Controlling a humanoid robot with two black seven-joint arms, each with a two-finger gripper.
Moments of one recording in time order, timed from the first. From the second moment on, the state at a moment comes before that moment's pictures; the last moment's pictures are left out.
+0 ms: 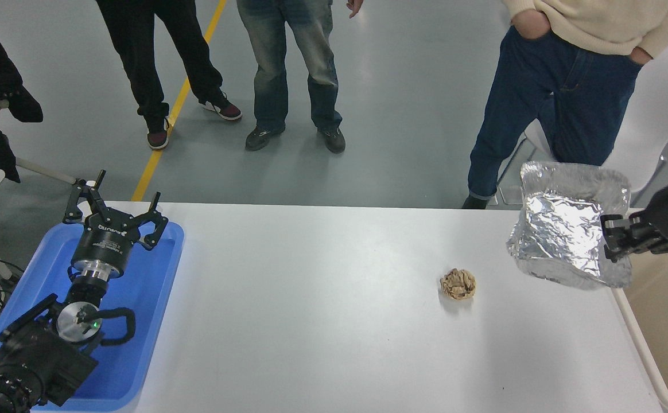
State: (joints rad) left arm -0.59 0.23 -0.94 -0.31 -0.13 -0.76 -0.37; right arm 2.31 -0.78 -1.30 1.58 -0.47 0.63 -0.13
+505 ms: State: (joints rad) left arm -0.59 0.23 -0.94 -0.31 -0.13 -0.76 -0.37; right arm 2.48 -0.77 -1.36 1.61 -0.47 0.75 -0.13
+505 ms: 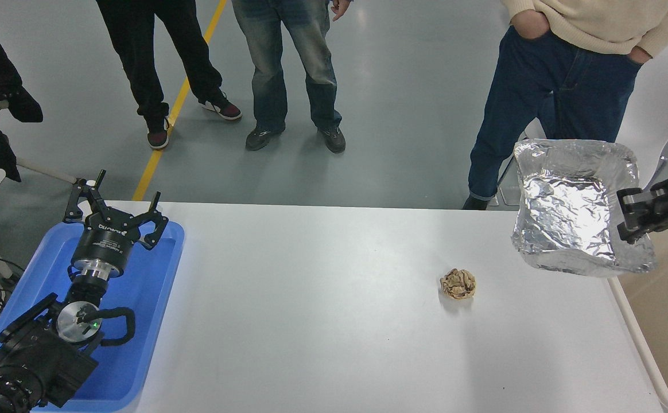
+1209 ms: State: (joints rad) left arm -0.59 0.23 -0.94 -0.31 -0.13 -0.76 -0.37; right arm 2.69 -0.84 -1.74 1.55 -0.47 0.74 -0.13
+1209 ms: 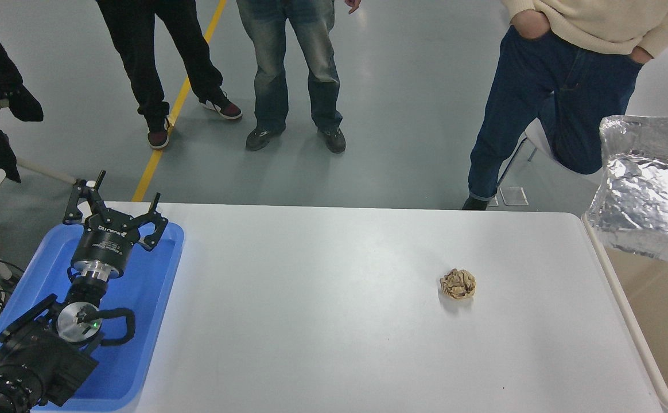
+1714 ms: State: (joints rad) left arm -0.59 0.23 -0.94 -0.31 -0.13 -0.76 -0.37; right arm 2.33 -1.08 -1.67 1.29 -0.47 0.48 -0.13
